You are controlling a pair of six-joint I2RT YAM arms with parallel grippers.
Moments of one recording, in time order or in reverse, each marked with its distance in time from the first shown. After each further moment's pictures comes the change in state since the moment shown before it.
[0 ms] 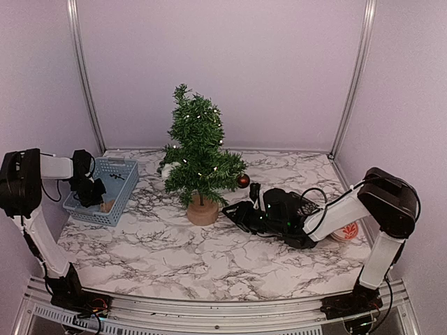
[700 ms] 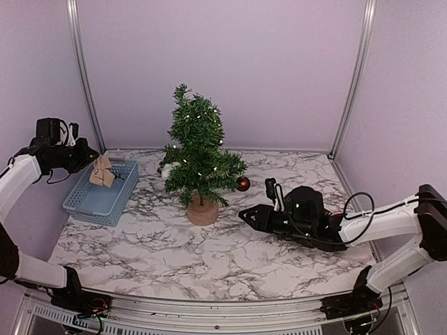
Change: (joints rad) left arm -0.008 -0.560 0.010 0.002 0.344 0.027; right arm 0.002 -0.404 -0.164 -0.250 -0.052 -0.277
